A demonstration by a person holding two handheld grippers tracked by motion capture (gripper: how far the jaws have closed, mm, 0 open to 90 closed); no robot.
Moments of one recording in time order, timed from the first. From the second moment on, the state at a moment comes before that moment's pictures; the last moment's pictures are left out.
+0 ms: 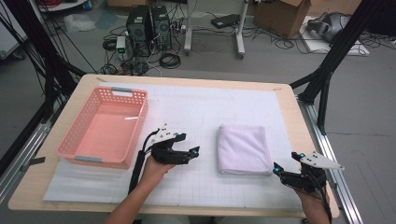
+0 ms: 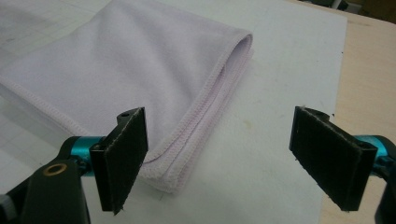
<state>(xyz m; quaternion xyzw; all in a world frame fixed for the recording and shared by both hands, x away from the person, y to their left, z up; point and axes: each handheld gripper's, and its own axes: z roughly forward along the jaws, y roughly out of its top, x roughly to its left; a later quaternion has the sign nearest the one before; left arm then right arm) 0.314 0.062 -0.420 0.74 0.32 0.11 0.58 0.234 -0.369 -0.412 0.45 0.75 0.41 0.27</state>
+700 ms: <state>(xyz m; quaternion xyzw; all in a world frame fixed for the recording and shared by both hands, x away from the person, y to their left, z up) 0.347 0.000 -0.425 0.76 0.35 0.04 0.54 0.236 -0.369 -0.413 0.45 0.75 0.41 0.27</state>
